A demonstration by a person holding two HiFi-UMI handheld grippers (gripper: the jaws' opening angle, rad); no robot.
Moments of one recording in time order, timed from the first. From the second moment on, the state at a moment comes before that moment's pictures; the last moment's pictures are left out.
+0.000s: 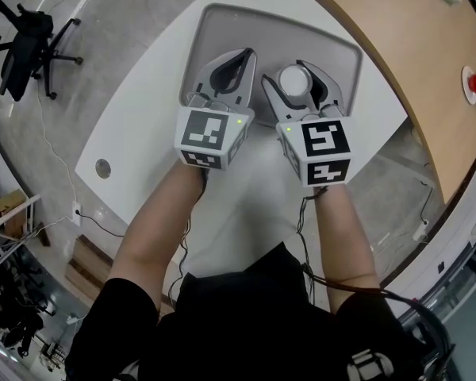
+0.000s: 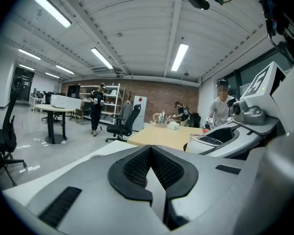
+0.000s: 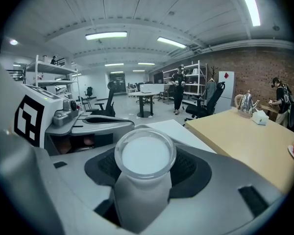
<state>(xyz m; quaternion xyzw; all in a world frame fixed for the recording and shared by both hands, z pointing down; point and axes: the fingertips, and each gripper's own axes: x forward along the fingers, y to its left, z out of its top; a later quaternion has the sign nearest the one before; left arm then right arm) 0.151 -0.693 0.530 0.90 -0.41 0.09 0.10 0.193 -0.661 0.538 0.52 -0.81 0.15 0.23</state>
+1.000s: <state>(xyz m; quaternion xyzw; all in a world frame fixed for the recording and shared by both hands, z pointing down) 0.179 -0.732 0.586 0.90 -0.40 0.12 0.12 0.207 -0.697 0.608 0.54 -0.79 0.17 0.25</state>
